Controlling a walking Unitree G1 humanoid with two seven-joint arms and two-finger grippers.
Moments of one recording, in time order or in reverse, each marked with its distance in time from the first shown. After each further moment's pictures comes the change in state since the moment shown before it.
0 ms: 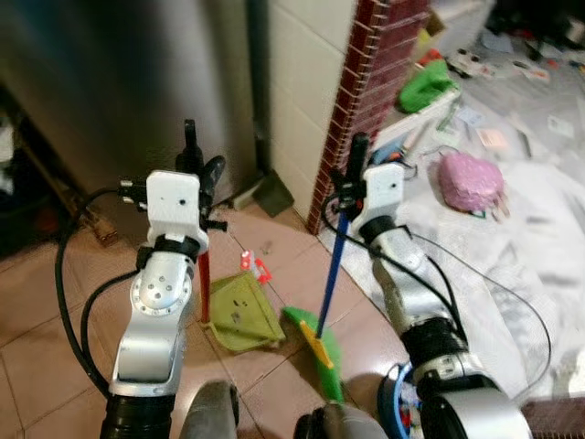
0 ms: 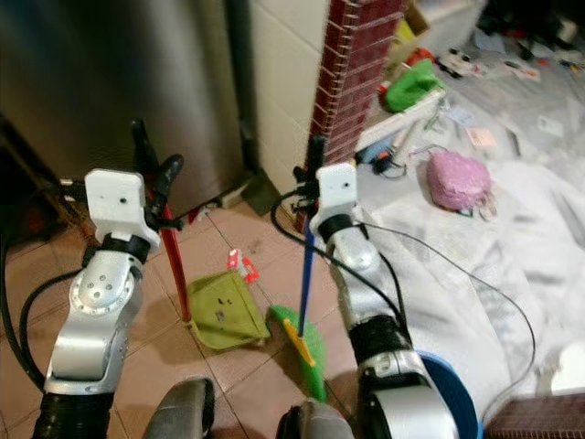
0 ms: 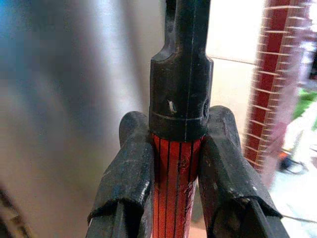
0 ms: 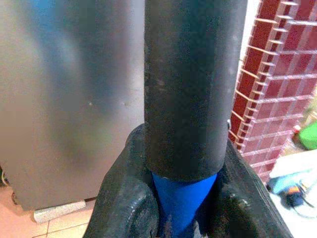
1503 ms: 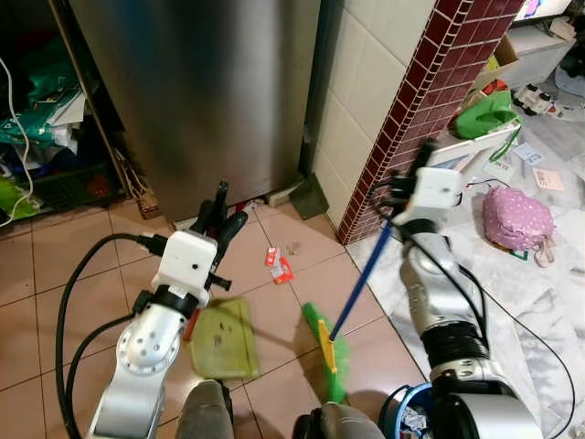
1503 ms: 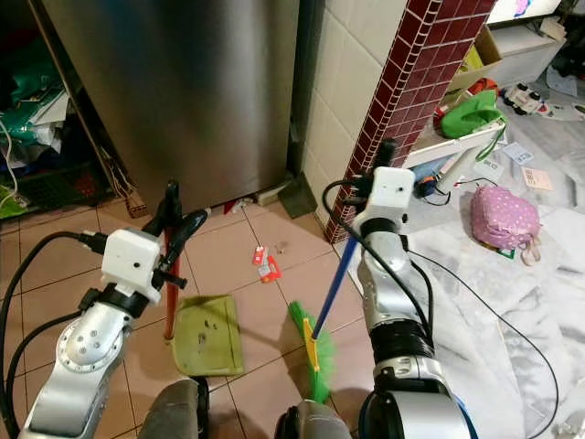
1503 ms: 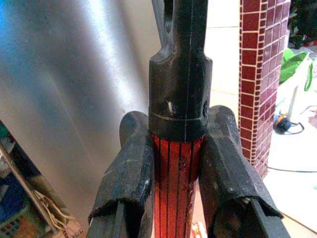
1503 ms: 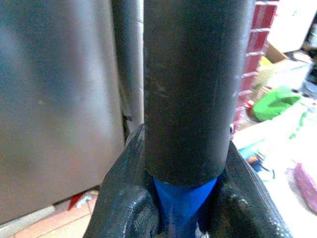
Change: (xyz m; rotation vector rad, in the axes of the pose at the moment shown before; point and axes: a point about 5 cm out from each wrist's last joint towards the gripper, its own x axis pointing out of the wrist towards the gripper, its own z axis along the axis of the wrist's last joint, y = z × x) left arm -0.047 -0.009 -0.033 0.106 0.027 -0.270; right arm -0.021 -0.060 -0.008 0.040 0.089 -0.416
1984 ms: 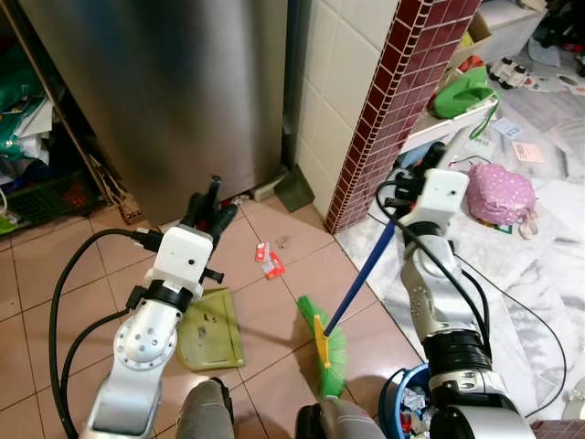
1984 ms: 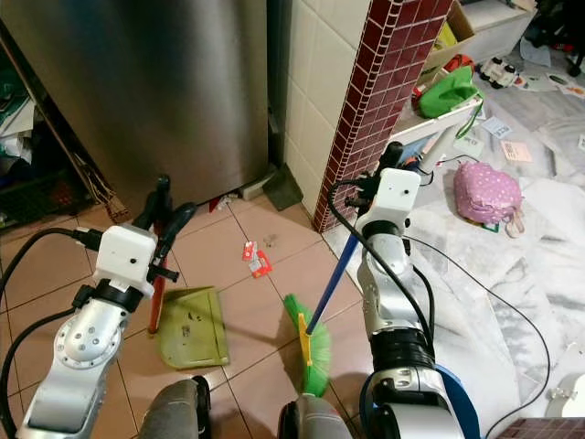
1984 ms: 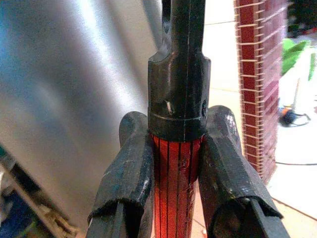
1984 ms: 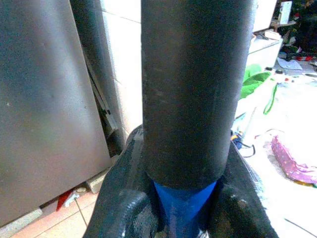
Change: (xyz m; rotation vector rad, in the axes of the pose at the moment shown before) left arm -0.003 0.007 -0.002 0.063 0.008 0.093; right arm -0.007 0.002 0.006 0.044 0.006 -0.010
